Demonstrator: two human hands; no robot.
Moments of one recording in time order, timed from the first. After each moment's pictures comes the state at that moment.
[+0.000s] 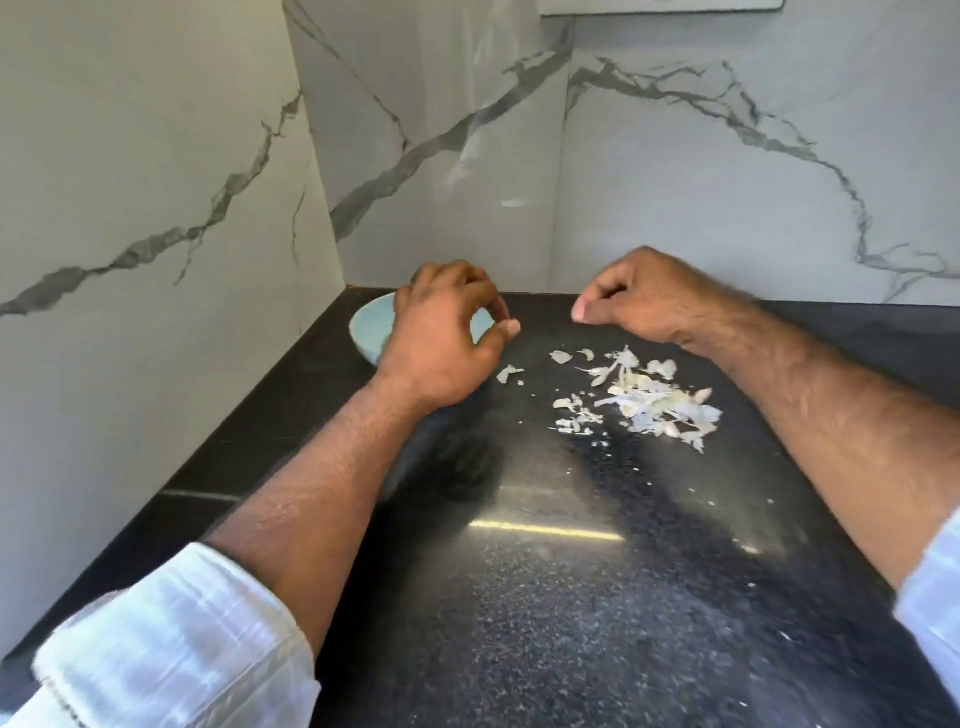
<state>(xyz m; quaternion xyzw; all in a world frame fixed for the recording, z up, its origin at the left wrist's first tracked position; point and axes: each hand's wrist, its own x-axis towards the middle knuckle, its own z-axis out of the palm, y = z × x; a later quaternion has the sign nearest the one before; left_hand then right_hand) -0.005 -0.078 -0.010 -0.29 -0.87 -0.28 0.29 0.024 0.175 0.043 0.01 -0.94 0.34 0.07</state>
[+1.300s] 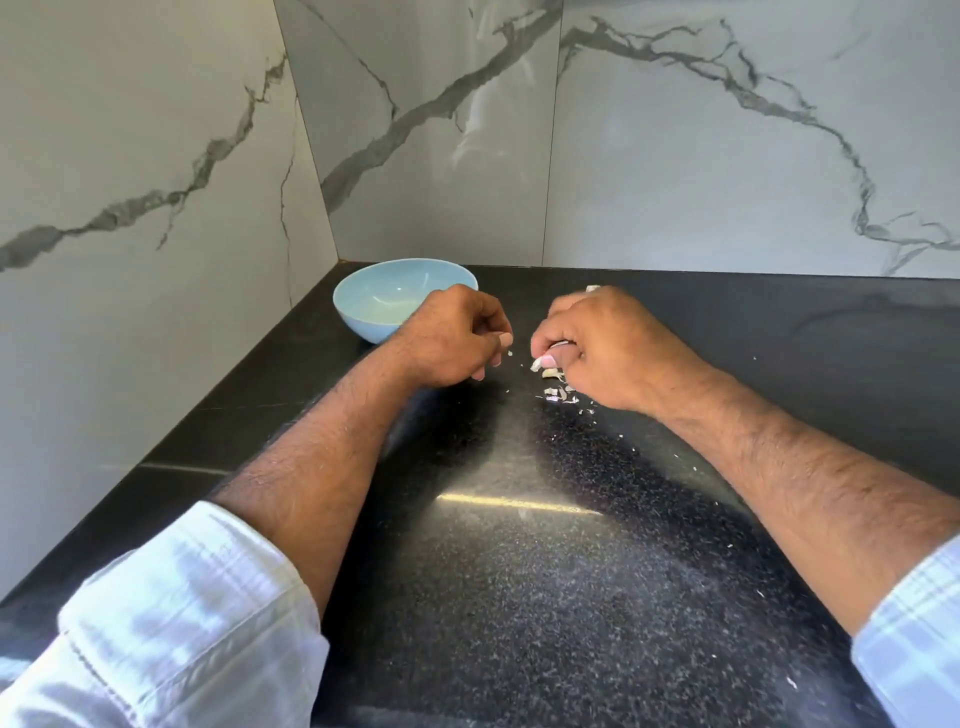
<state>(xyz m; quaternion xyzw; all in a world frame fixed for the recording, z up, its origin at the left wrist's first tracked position) 0.012 -0.065 -0.012 -0.25 -0.92 -0.32 0.01 0.063 0.144 -0.015 0.22 -0.95 0.15 0.18</state>
